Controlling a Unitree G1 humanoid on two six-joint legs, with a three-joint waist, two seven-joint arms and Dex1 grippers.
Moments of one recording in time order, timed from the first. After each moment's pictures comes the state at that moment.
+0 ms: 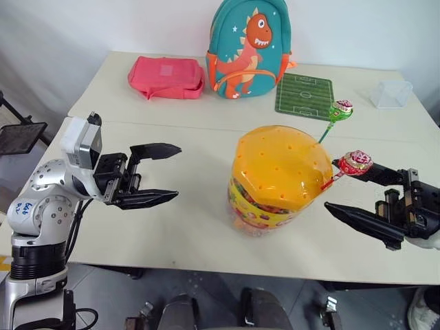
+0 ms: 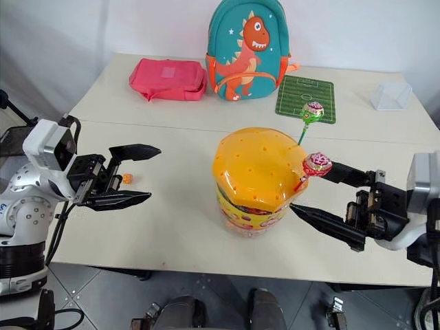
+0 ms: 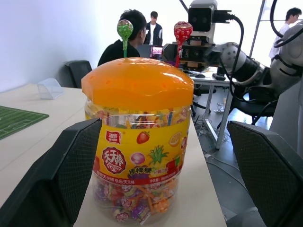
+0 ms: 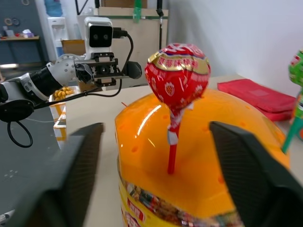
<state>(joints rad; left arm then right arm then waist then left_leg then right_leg) -0.45 0.69 0.24 -0.16 -0.84 0.49 -1.31 0.08 -0.88 -0.59 -0.65 1.17 0.49 0.95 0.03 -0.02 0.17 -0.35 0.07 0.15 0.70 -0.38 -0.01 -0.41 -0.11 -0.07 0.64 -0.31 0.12</state>
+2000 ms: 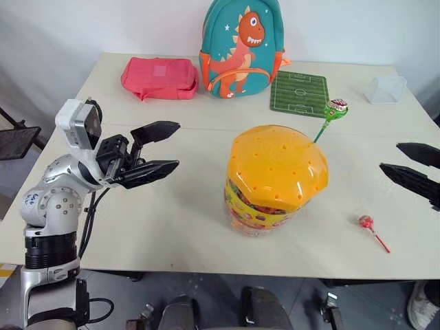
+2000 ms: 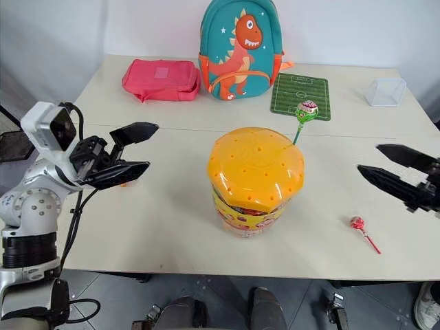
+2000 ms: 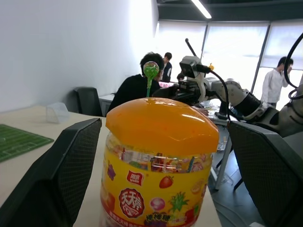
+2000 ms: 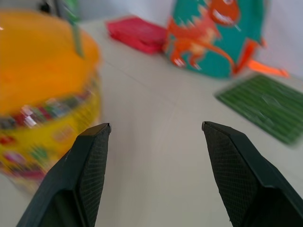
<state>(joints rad) -0.53 0.64 0.28 -0.06 -0.95 0.59 -1.19 -0.02 -0.98 -0.75 -0.36 0.95 0.64 0.97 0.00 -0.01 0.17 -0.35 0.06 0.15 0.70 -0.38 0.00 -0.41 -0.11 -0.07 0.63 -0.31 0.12</state>
